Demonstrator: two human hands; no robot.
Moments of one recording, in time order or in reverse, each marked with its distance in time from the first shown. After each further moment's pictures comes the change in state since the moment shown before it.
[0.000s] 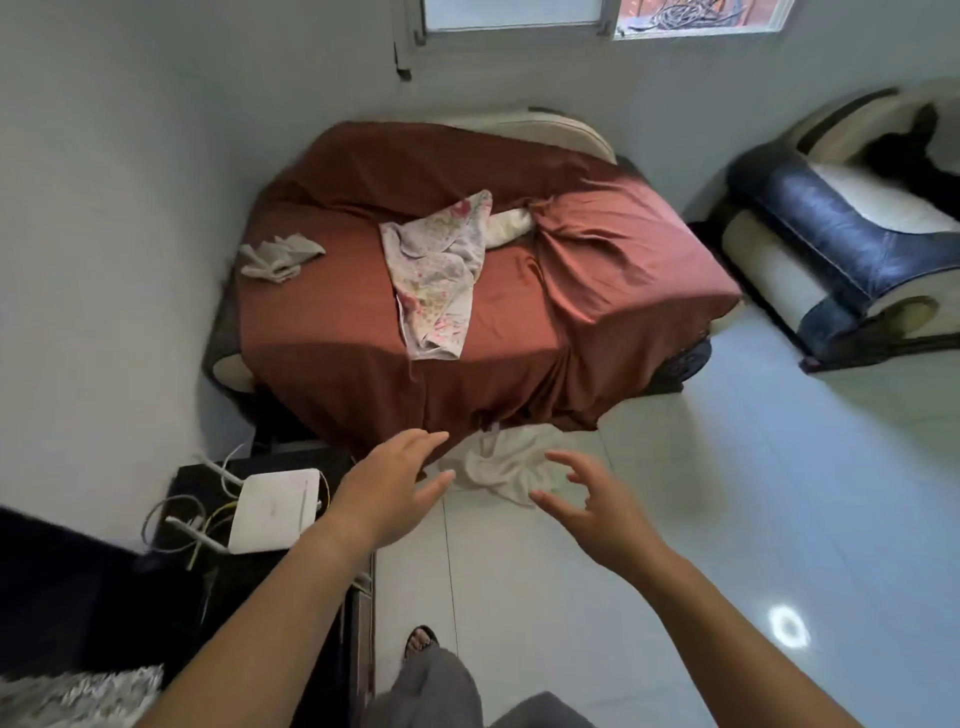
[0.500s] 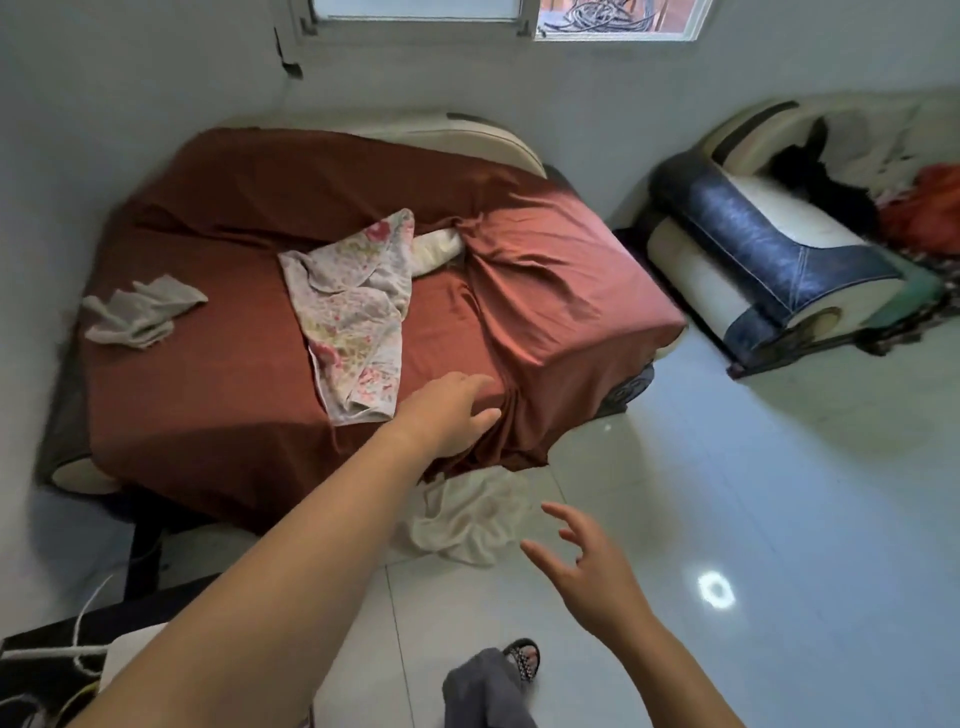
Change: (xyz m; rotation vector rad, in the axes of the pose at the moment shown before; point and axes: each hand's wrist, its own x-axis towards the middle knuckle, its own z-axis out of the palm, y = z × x) left_hand 0.323 0.038 -0.036 0.066 -0.158 0.248; right_hand 0.157 0.006 -0.025 0.068 0.144 0.245
